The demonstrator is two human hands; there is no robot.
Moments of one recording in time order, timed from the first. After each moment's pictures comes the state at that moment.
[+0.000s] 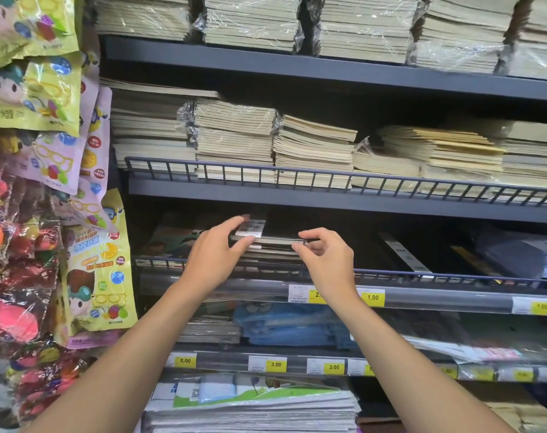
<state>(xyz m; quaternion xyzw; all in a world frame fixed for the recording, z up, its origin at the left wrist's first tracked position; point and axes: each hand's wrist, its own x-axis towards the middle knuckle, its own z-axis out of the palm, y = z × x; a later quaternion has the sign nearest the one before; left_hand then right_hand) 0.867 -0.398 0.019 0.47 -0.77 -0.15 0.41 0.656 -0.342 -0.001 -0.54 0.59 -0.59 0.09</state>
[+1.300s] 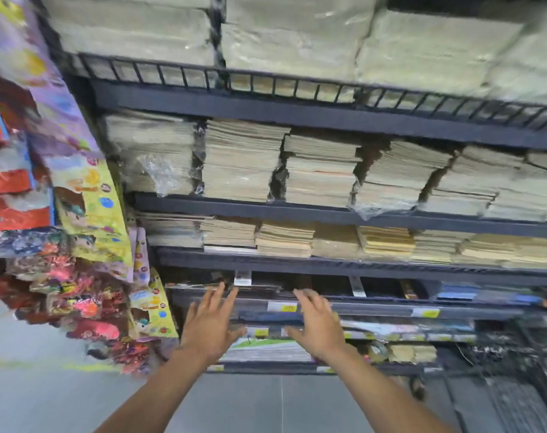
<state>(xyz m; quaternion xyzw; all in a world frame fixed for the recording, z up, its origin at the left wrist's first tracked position) 0.897 -0.289 0.178 0.55 -0.83 -0.14 -0.02 0.646 -0.226 0.184 -0.62 0.76 -0.07 0.19</state>
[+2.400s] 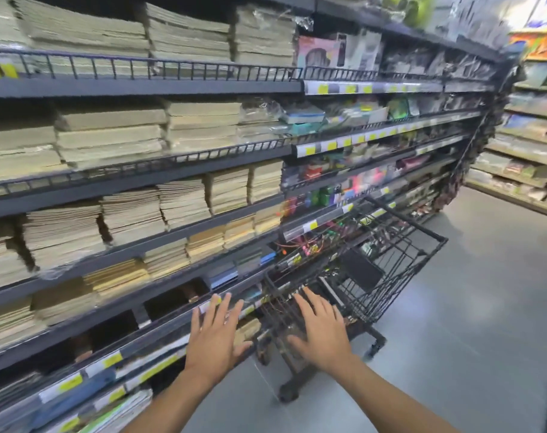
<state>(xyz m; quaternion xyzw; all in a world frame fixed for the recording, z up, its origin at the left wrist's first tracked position) 0.476 0.009 0.325 0.23 -0.97 -0.02 0.01 0.324 0.207 0.360 -0.39 0.92 -0.09 0.00</state>
